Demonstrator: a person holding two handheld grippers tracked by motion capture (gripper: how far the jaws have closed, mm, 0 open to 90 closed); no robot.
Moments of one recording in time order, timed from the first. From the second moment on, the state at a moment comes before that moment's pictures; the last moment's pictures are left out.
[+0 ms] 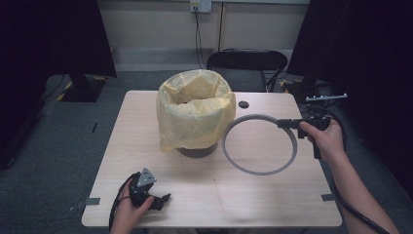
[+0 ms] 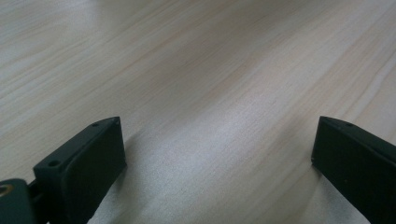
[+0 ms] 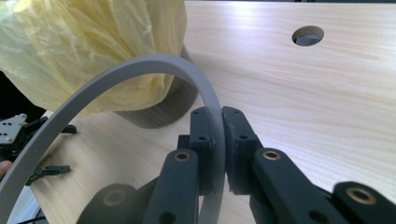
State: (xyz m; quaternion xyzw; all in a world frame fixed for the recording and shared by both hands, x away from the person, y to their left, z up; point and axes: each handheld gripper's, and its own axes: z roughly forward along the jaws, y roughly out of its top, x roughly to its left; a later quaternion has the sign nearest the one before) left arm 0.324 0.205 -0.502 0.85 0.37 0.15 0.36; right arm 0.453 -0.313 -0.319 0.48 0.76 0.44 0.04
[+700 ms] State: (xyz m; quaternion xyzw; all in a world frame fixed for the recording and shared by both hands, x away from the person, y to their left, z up) left arm 0.324 0.205 -0.502 0.85 0.37 0.15 0.36; right arm 0.455 -0.318 -0.367 0.50 0.76 0.43 0.02
